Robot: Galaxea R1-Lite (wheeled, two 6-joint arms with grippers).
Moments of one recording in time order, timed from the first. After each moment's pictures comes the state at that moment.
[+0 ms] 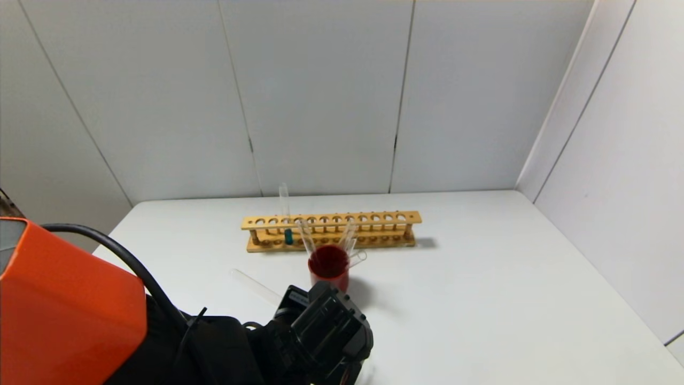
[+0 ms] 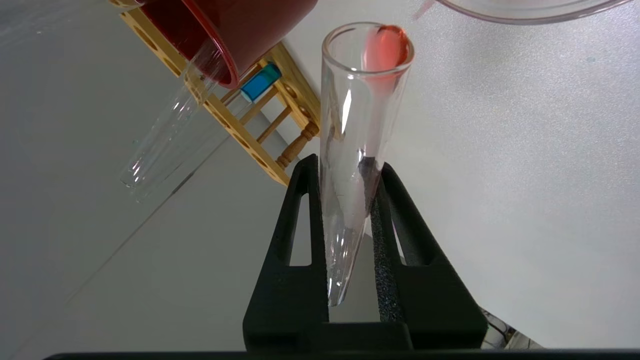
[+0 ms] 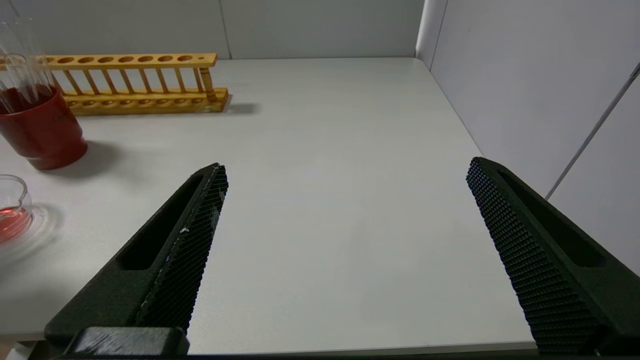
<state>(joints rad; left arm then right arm) -0.98 1.94 -0.80 -0.22 0.82 1.26 0.00 0.00 0.00 -0.01 0.00 0.01</state>
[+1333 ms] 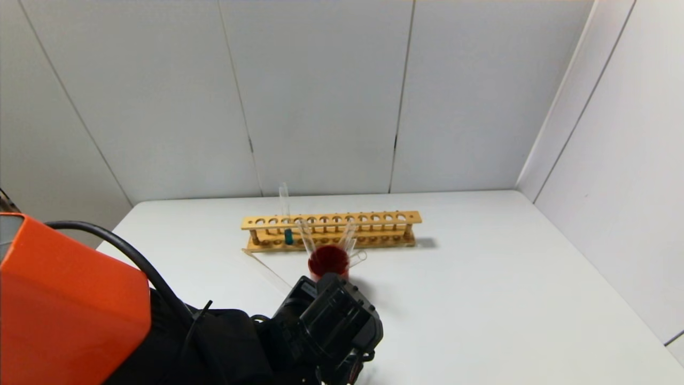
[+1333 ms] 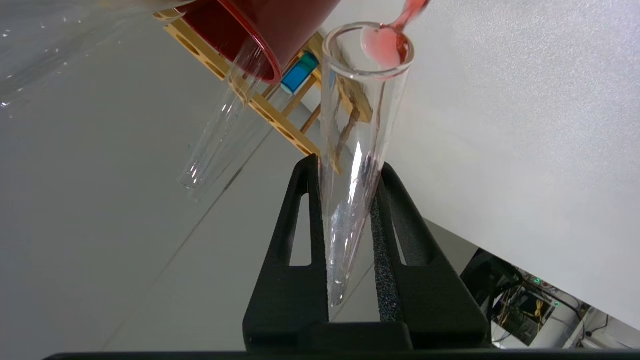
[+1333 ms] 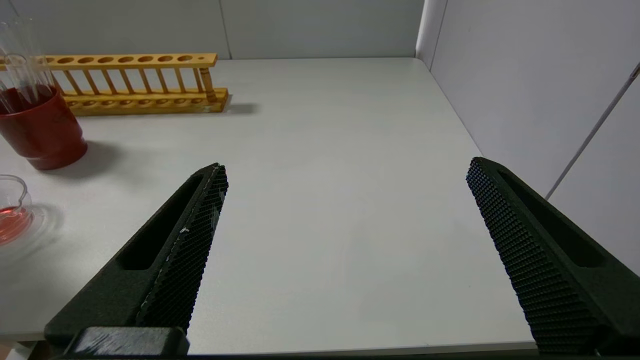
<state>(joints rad) -0.99 1.94 -0.85 -0.22 0.87 1.44 0.00 0.00 0.00 -0.01 0.00 0.01</state>
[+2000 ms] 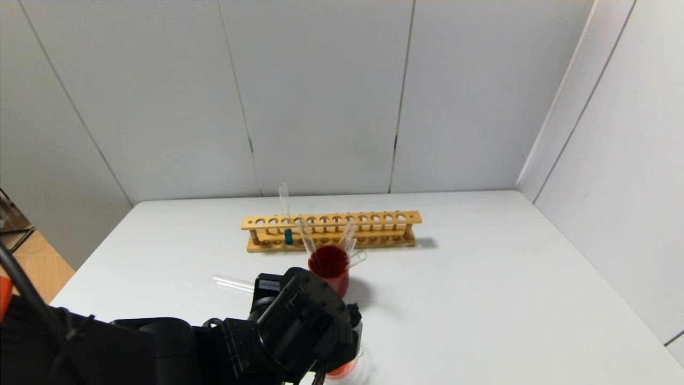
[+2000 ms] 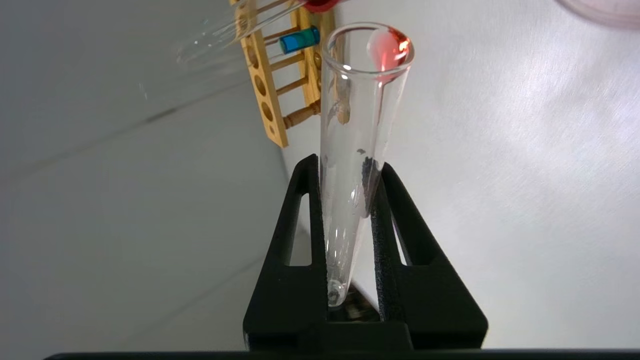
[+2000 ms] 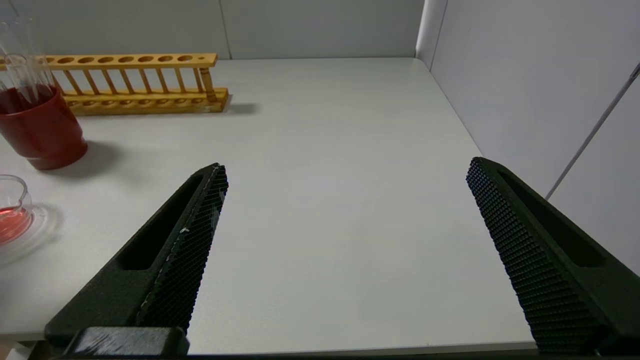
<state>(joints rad) -1.00 1.75 -0.75 -0.23 0.83 0.92 0.00 0.00 0.00 -0.01 0.00 0.01</state>
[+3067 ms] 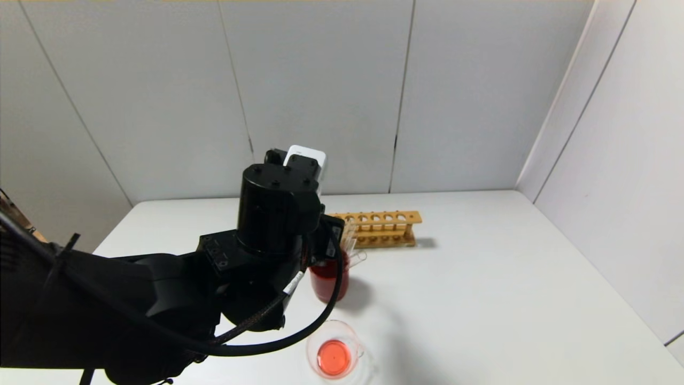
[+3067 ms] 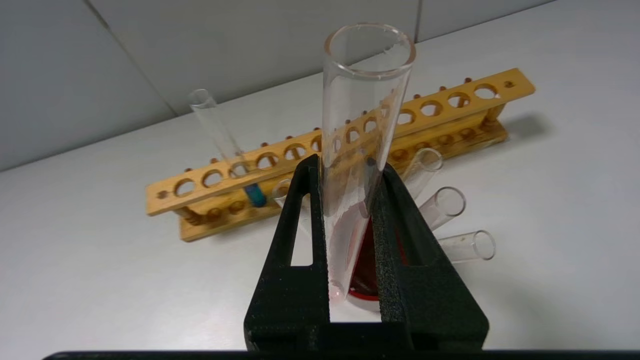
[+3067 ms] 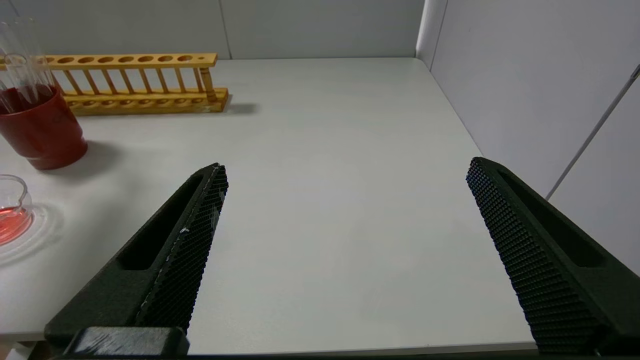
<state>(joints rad) -0.86 1.78 -0.92 -0.62 0.63 -0.05 0.00 0.00 0.00 -0.01 0.00 0.01</state>
